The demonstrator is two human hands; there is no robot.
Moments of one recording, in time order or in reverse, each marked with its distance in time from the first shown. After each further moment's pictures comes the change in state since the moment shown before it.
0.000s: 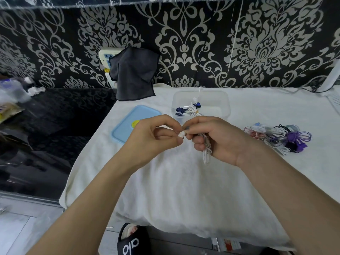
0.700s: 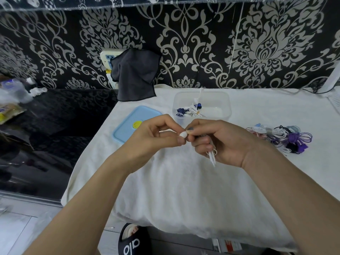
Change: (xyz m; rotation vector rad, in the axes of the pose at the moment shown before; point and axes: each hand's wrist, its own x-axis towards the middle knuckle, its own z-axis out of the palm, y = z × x) left_hand 0.000 0.001 -0.006 -0.255 -0.145 -0.016; right_hand -0.010 -0.005 -0.002 0.222 -0.145 0.119
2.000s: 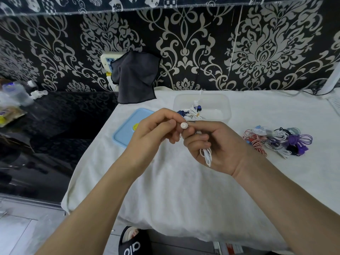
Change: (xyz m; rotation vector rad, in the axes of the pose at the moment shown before) left_hand 0.002 0.007 0.013 0.021 0.135 0.182; right_hand 0.006 0.008 0.008 0.551 -0.163 0.103
